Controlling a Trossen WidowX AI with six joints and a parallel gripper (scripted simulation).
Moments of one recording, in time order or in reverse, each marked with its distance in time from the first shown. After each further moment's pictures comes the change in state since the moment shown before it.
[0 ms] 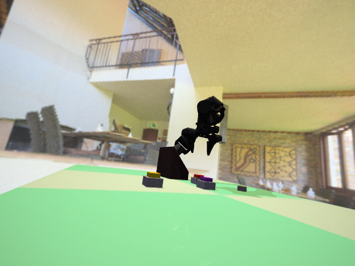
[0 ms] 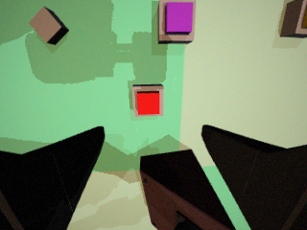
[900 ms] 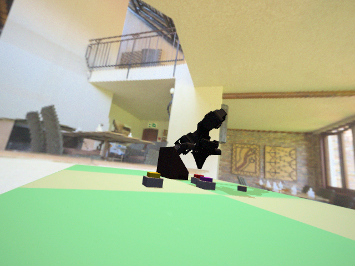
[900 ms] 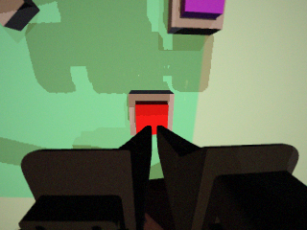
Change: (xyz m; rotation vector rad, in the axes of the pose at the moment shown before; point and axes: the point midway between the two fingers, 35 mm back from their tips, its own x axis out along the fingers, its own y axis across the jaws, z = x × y) arm 0.064 0.003 -0.001 -0.029 0.000 0.004
